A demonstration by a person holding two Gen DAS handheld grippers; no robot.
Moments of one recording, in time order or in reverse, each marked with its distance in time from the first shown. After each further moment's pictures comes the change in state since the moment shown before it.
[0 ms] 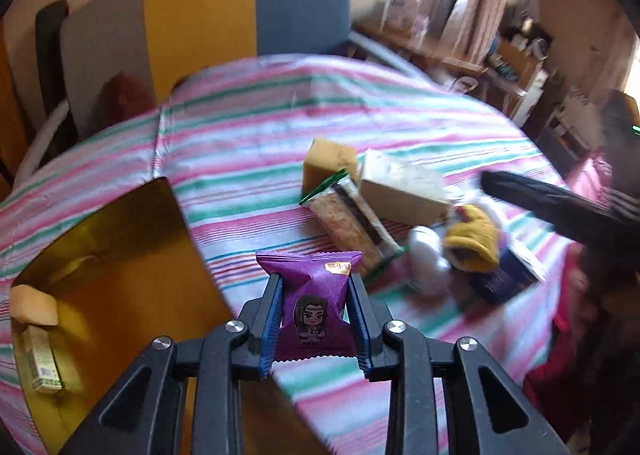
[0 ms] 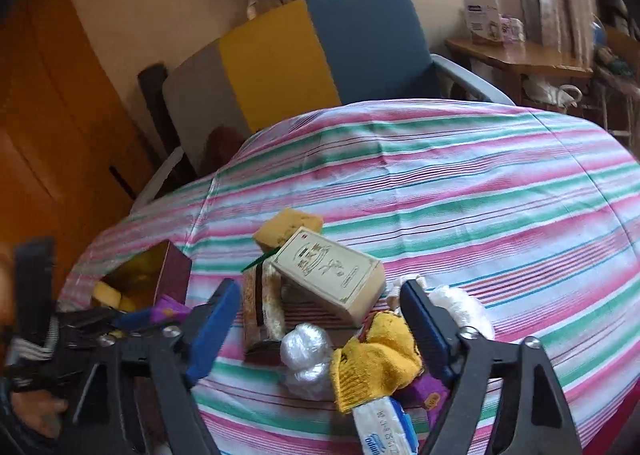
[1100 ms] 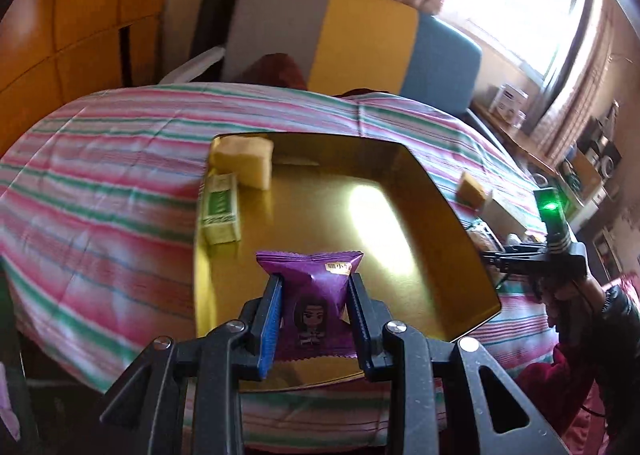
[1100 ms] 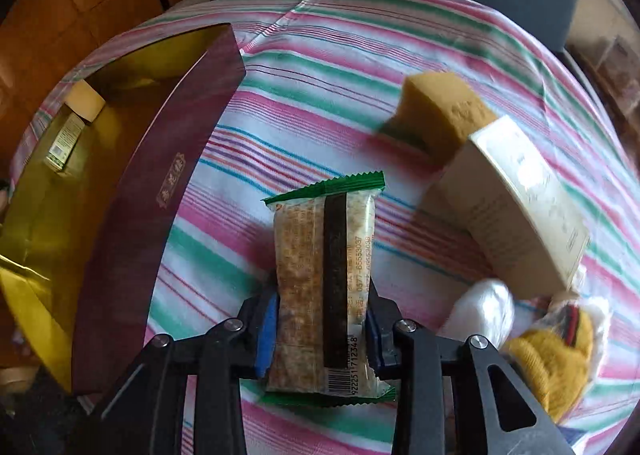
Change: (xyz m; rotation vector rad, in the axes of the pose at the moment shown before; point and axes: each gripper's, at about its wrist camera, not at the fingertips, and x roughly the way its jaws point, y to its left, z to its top) left arm -0.119 0.154 -0.144 -0.424 -0.131 0.192; right arm 0.117 0.100 -0.061 -0.411 0.448 -0.017
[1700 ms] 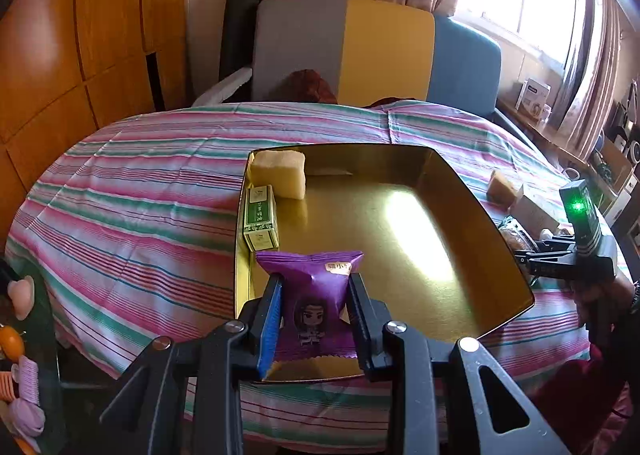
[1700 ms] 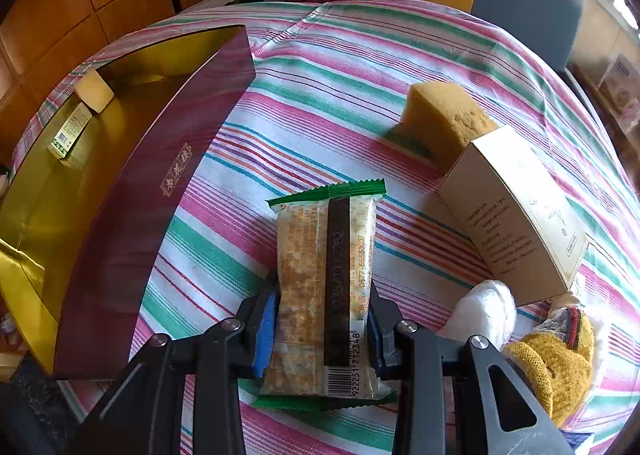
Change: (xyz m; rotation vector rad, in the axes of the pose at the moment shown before) left arm -0.011 -0.009 -0.009 0.063 -0.062 0.155; right arm -0.004 0.009 -0.011 -0.073 -0.059 -0.037
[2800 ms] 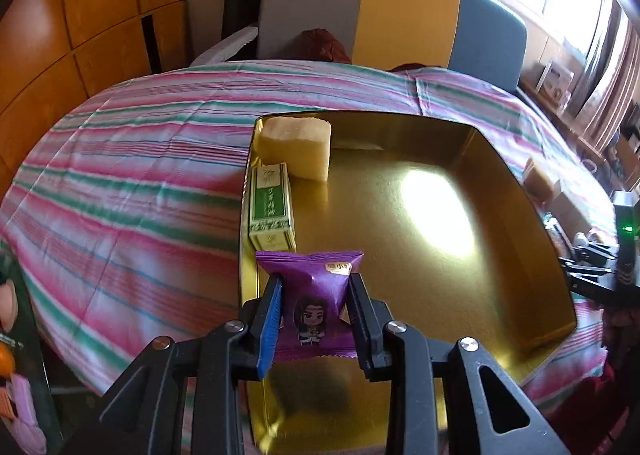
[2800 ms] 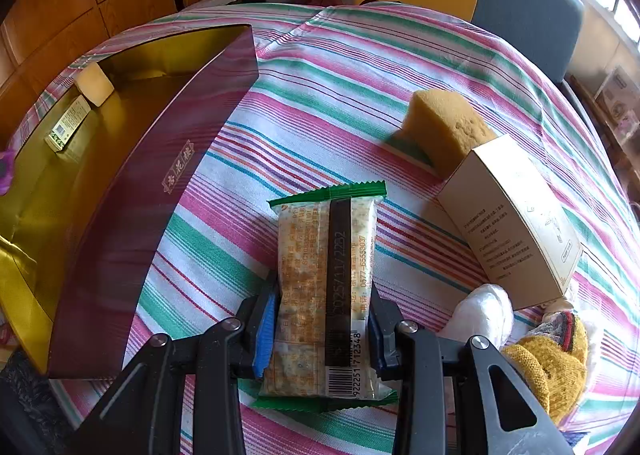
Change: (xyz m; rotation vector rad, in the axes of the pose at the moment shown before) left arm 0.077 0.021 0.025 -0.027 0.155 0.017; right arm 0.002 0.005 0.004 -0.025 -0.012 -0.031
